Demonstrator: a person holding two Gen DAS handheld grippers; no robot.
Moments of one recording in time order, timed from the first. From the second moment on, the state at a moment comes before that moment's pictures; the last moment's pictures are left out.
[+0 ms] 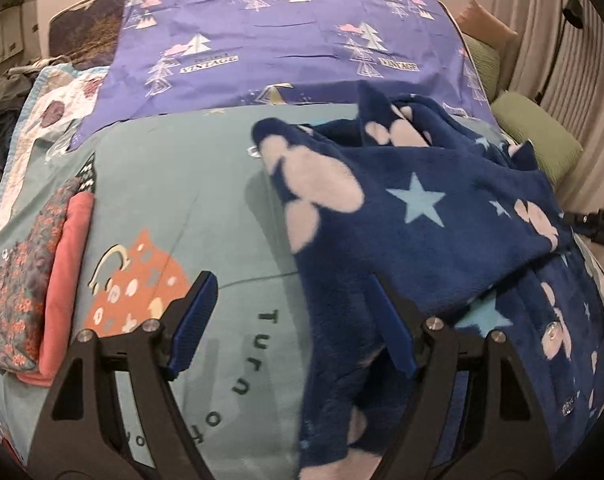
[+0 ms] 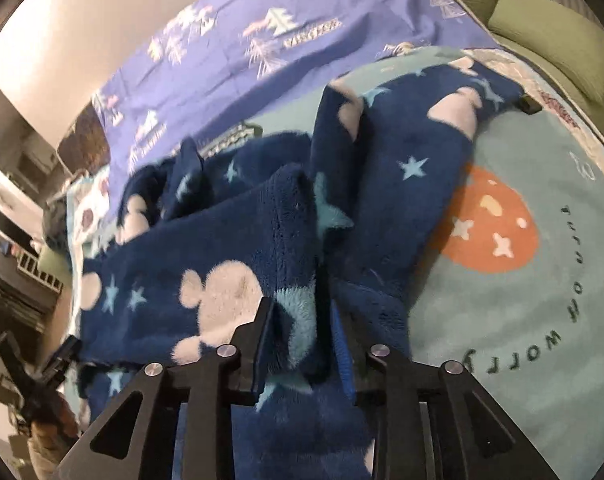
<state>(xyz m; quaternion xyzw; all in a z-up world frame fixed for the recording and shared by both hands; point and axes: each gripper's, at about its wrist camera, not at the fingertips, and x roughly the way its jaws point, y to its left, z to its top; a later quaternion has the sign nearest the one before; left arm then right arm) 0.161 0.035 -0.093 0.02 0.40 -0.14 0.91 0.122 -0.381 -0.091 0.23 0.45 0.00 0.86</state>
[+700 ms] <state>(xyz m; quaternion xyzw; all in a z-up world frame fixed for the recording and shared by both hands) 0.186 0.049 -0.102 0.00 0.44 -0.15 0.89 0.112 -0.340 -0.079 0.16 0.45 0.02 0.88</state>
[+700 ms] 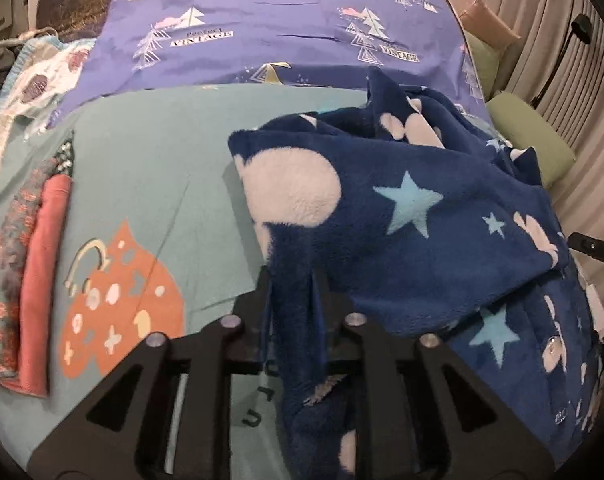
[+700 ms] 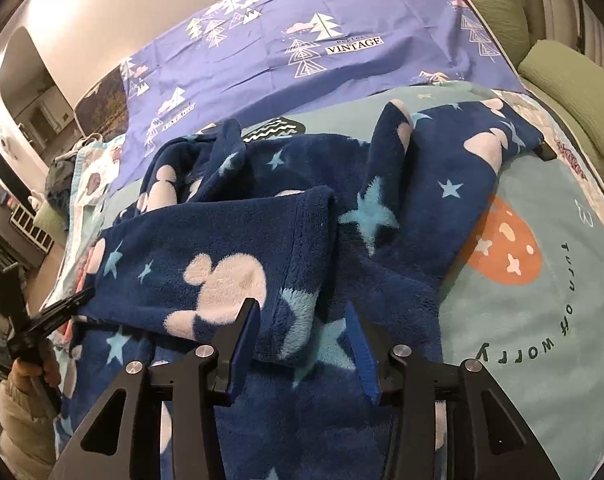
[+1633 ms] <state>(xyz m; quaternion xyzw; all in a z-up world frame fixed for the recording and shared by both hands) 0.198 -0.063 -0.117 0.06 0.42 -0.22 0.88 0.206 -0.564 -0.146 0.48 0.37 -0.08 0.79</state>
